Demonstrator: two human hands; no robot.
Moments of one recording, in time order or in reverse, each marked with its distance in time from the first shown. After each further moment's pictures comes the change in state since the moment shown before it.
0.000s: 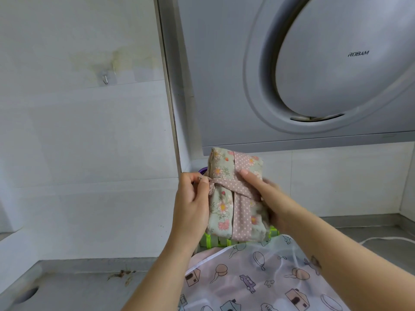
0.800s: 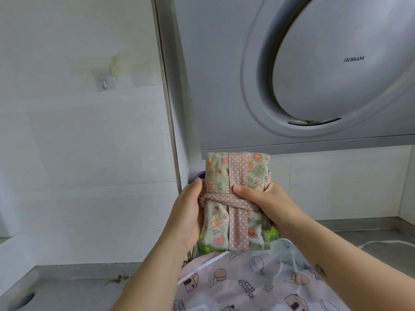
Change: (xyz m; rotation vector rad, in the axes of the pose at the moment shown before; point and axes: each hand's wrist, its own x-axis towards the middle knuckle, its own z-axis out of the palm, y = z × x) left_hand 0.012 0.003 0.000 -0.529 -0.200 -0.538; right_hand -0.005 -0.002 -0.007 -0.018 -0.121 -0.312
